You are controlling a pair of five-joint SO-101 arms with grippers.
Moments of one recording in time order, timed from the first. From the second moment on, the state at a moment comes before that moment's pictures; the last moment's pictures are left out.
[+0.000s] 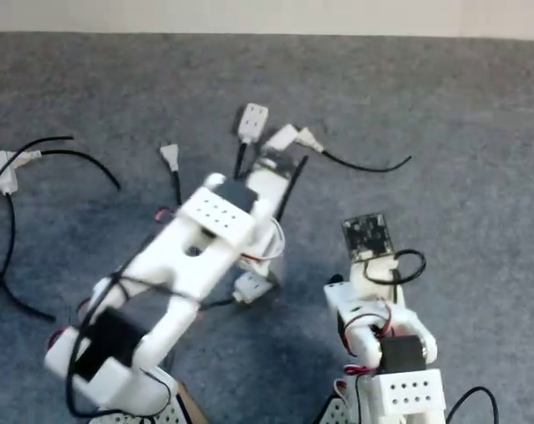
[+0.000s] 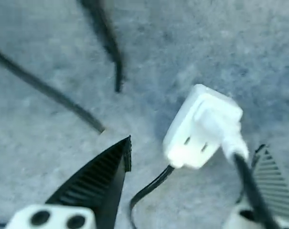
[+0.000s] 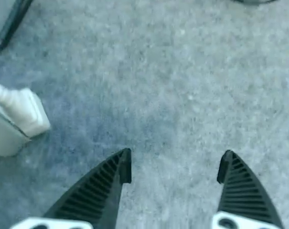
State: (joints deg) left arm 26.9 0.1 22.5 73.5 -32.8; right arm -11.3 -87.7 85.4 59.4 9.5
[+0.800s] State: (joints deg) left arm 12.9 14.0 5.0 80.2 -32.9; right arm -11.3 -93.7 88.5 59.4 9.5
